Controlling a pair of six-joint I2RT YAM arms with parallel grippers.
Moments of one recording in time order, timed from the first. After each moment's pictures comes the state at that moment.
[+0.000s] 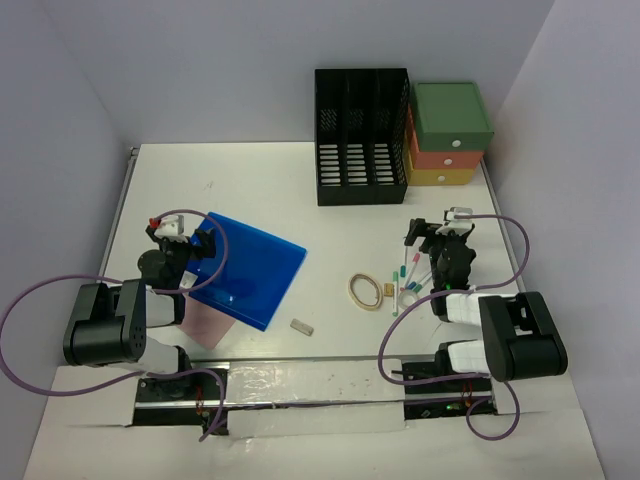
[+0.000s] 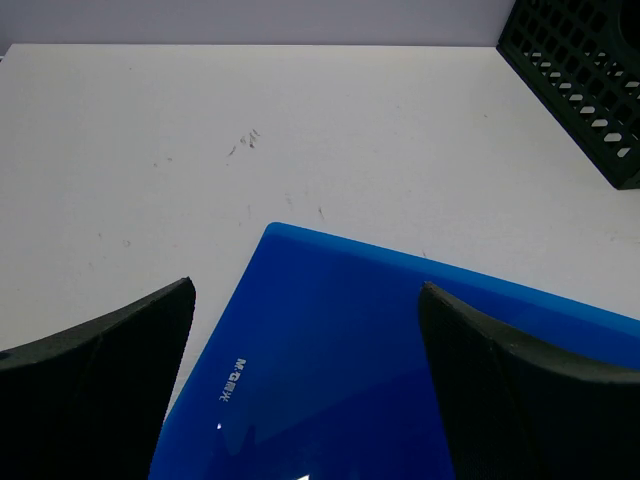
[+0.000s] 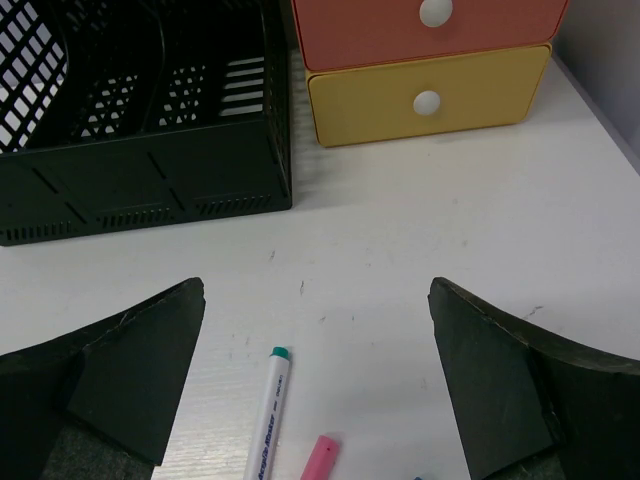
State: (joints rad) left arm 0.07 1.47 0.18 1.27 0.24 -0.07; right arm 0.07 1.31 0.19 1.08 0.13 0.10
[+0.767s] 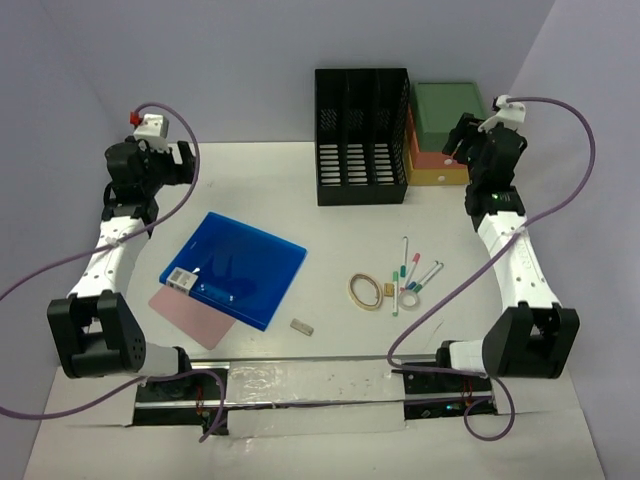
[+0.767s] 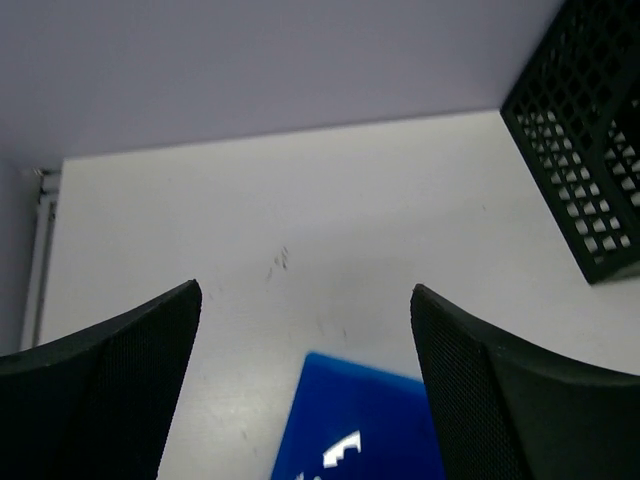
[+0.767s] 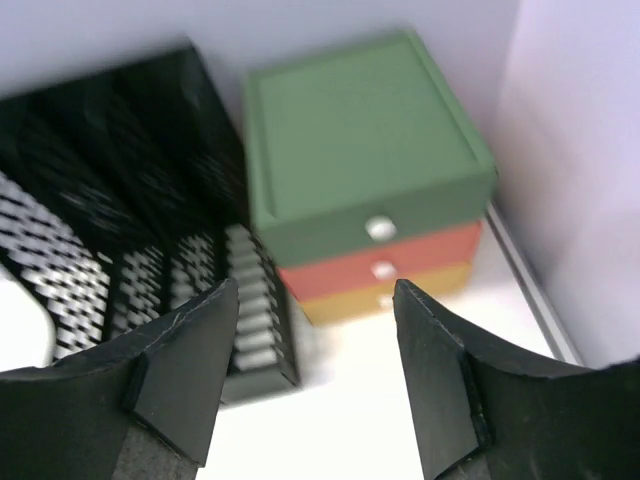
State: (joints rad) left arm 0.07 1.40 1.10 0.08 0.26 0.04; right arm -0.07 1.31 1.18 0.04 0.09 0.17
